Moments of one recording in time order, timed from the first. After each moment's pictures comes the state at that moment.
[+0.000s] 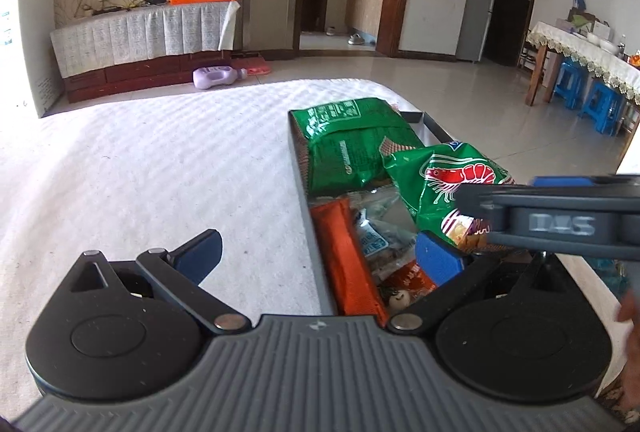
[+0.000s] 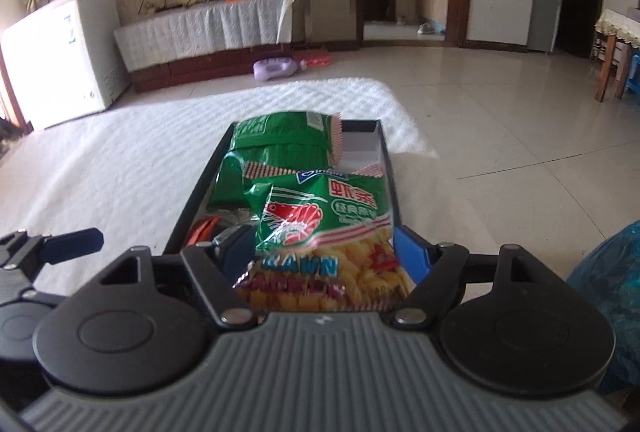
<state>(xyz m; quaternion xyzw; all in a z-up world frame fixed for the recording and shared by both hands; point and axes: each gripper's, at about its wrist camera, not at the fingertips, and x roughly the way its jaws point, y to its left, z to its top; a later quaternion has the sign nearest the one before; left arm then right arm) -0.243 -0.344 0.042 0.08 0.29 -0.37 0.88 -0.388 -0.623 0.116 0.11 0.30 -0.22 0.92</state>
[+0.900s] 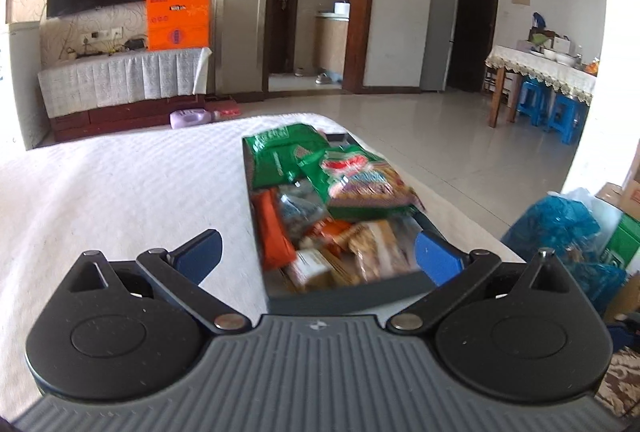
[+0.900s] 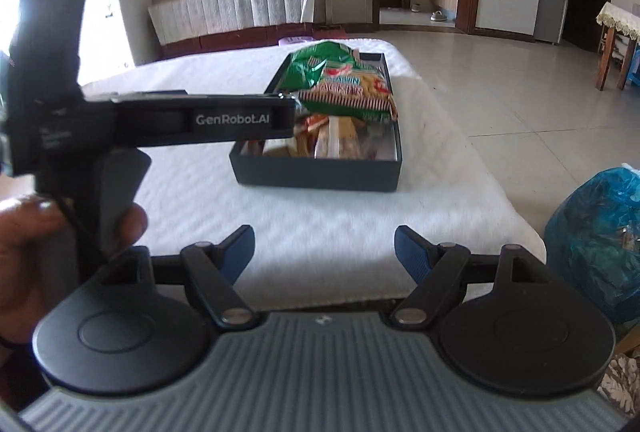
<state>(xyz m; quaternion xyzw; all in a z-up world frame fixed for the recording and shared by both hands) -0.375 -0.276 0.078 0.07 0.23 -0.42 0.87 -0.556 -0.516 0.124 0.09 0.34 -0.18 0.92</state>
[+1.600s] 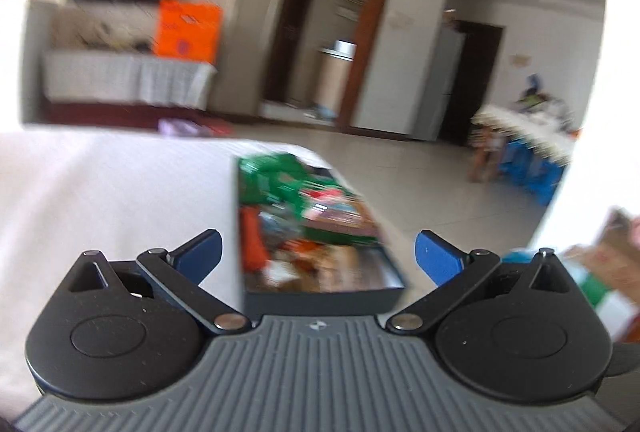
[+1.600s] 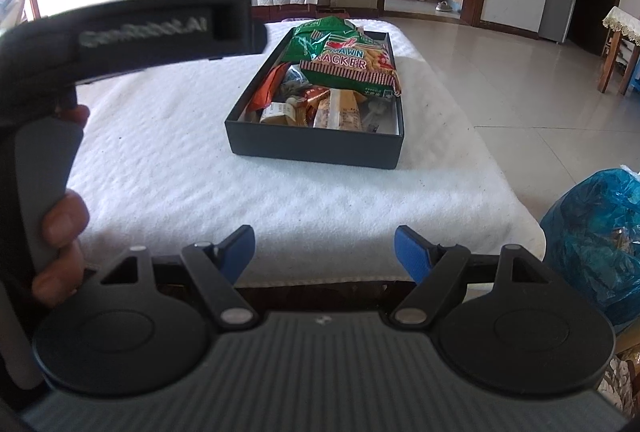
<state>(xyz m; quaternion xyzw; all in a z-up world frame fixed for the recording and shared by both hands) -0.398 -0.228 0.098 -0.05 0.22 -0.45 0.86 -0.554 -0.518 0.112 0.08 0.37 -0.17 0.91</state>
